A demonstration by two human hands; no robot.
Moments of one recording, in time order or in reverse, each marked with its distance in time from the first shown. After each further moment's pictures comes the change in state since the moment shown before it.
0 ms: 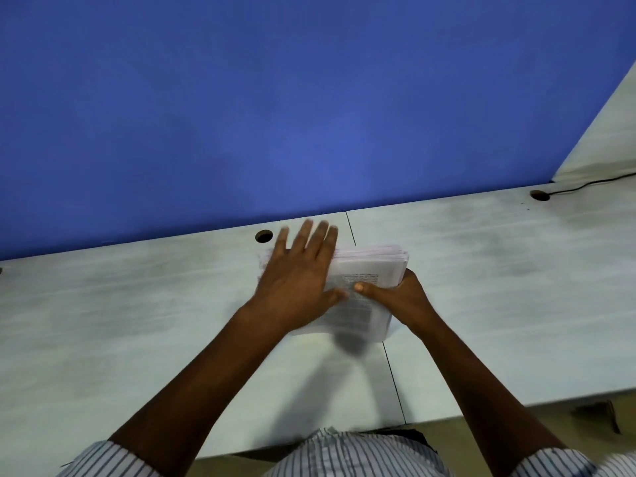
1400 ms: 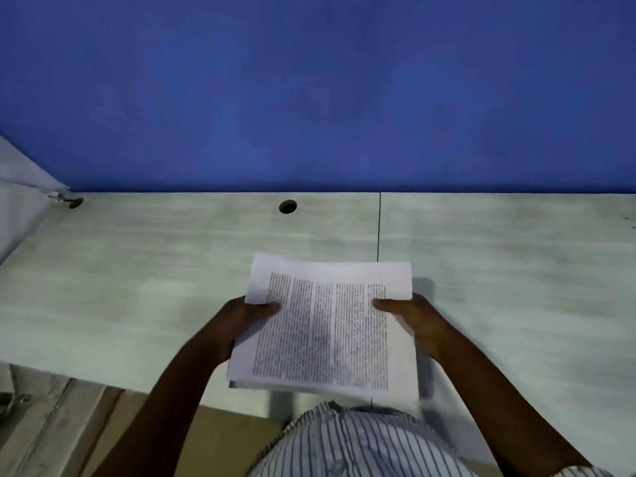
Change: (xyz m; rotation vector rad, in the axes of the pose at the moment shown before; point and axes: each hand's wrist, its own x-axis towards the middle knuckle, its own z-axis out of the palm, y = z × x) left_hand -0.041 -0.009 0.088 -1.657 -0.117 -1.016; right_hand 0.056 0.059 -0.057 0.324 -0.353 0.580
